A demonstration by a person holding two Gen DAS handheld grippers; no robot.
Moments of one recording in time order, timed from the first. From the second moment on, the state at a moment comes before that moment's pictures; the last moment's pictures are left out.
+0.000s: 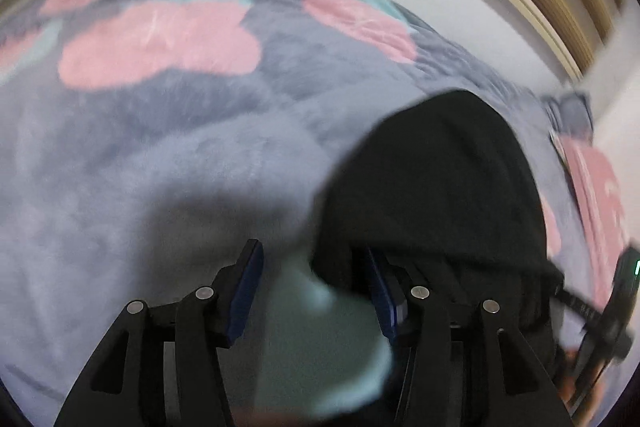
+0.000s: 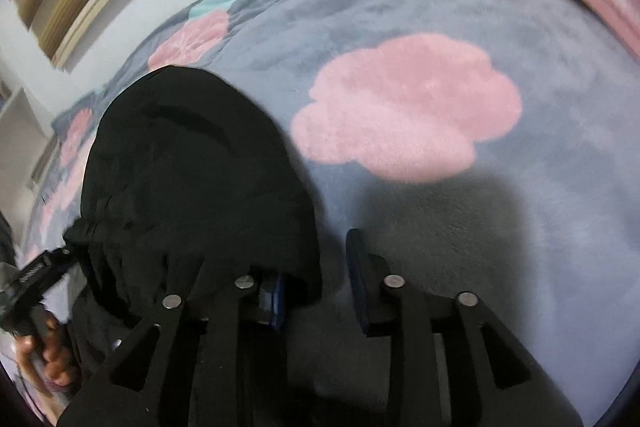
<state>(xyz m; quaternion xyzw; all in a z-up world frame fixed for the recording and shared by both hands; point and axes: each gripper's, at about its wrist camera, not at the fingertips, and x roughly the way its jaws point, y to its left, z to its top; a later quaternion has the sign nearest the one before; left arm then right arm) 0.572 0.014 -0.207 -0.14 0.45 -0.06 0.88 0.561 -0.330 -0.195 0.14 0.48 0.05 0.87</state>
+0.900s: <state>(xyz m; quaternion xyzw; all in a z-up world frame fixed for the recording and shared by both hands) 0.599 0.004 -0.229 -0.15 0.45 -0.07 0.88 0.576 -0.282 -0.205 0.05 0.46 0.08 0.88</state>
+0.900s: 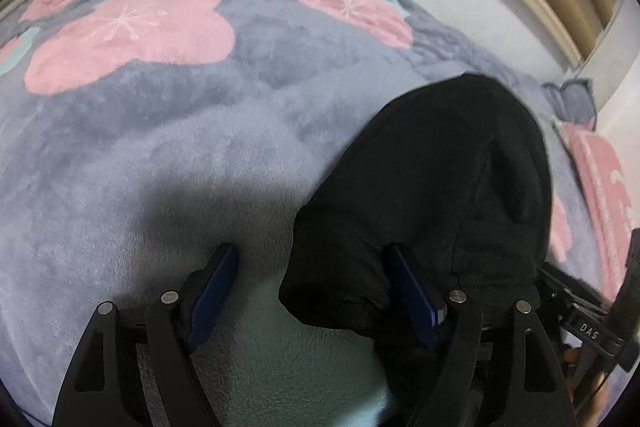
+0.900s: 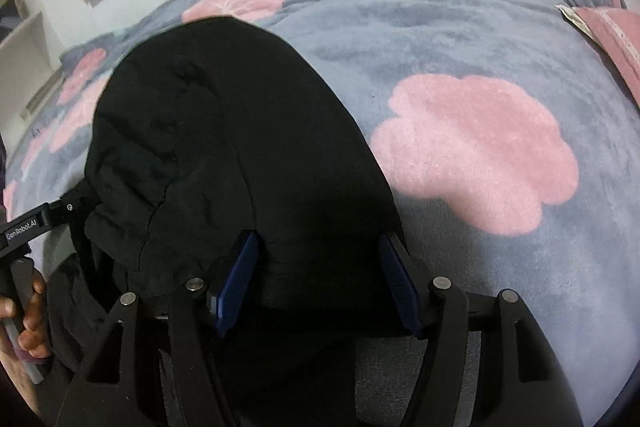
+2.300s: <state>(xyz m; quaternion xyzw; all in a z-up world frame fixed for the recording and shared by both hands) 0.580 -0.012 -0.158 -0.08 0.35 -0.28 0.89 0.581 -0.284 -0.144 -0.04 0.38 0.25 0.89</state>
